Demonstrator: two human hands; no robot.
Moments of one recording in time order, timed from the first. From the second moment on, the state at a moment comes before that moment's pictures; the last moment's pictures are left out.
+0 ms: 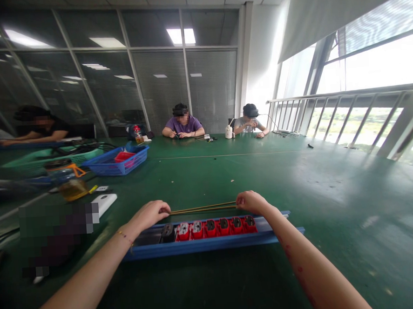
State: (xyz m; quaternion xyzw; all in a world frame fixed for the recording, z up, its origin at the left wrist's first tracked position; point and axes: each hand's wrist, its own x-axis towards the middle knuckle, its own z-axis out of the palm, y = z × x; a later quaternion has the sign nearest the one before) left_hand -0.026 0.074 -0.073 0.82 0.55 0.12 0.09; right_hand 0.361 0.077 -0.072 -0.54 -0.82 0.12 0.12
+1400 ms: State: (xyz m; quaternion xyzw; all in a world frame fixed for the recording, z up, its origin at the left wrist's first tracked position) left_hand -0.016 0.081 -0.062 0.86 0.50 0.03 0.06; right_hand 0.344 0.091 -0.058 -0.53 -0.84 0.10 -0.06
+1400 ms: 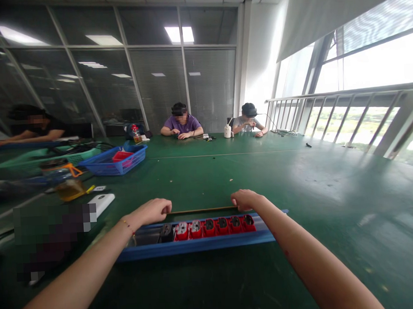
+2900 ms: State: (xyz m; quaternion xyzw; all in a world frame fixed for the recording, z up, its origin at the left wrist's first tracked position) left_hand -0.012 0.016 -0.005 0.76 0.48 0.03 0.44; right_hand 0.383 -0.010 -0.049 -0.47 -0.70 0.46 0.26
